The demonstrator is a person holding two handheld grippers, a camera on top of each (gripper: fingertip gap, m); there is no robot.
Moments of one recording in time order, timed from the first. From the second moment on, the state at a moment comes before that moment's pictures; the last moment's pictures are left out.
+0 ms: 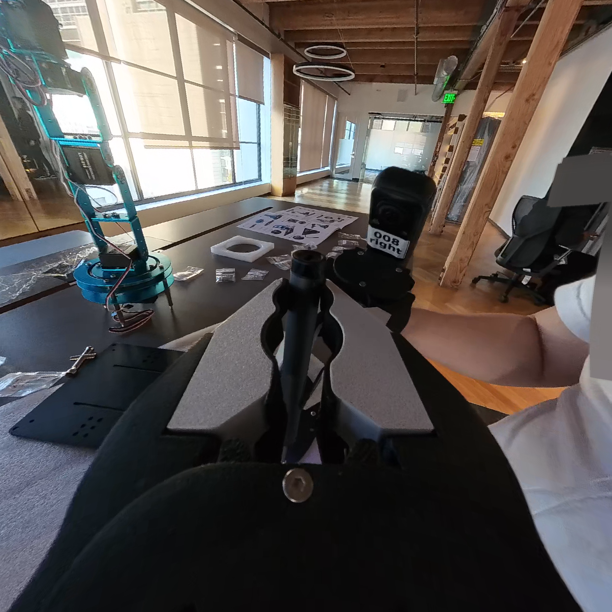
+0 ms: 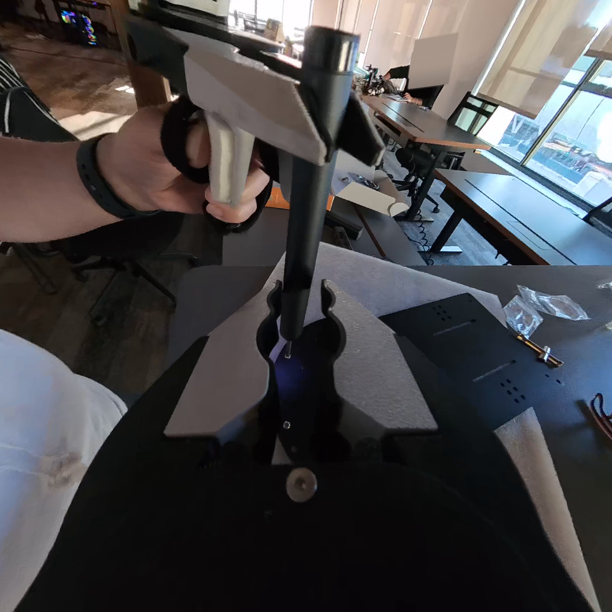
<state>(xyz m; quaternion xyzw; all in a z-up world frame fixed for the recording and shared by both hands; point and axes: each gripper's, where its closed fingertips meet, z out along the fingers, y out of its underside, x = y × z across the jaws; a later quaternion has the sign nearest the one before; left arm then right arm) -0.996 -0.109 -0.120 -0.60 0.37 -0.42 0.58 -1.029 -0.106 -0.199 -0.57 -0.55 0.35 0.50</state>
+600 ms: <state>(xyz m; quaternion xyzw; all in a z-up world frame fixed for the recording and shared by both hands) -0.983 -0.106 -0.064 -0.55 0.37 -0.38 0.65 -1.028 -0.097 -0.138 -0.56 -0.52 0.32 0.56</state>
